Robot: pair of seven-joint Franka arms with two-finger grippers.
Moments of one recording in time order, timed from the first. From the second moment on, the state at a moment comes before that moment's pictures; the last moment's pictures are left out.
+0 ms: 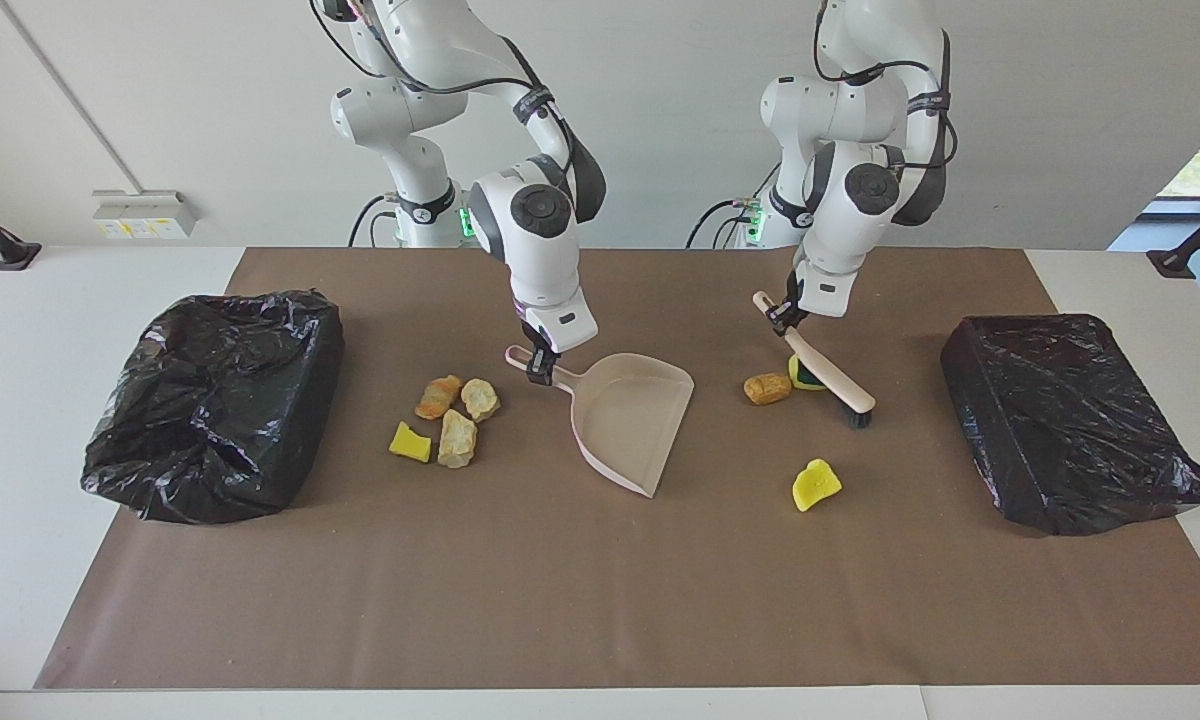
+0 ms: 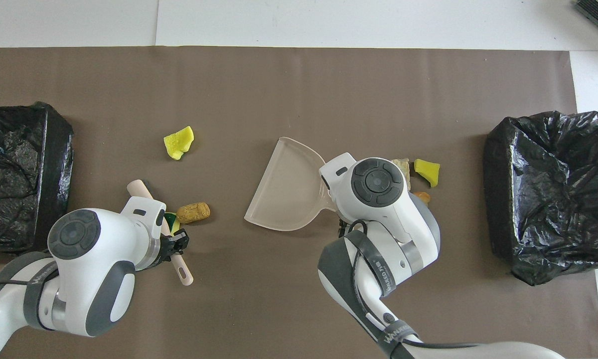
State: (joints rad) left arm -0.28 -0.15 -0.06 -2.47 -0.13 2.23 -0.74; right arm 0.49 0.22 0.01 -1.99 -0.01 2.14 -0.82
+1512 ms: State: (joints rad) left arm -0.62 -0.06 -0.08 -2.26 -0.19 2.26 -0.62; right arm 0.48 0.24 0.01 -1.96 -0.06 2.12 -0.86
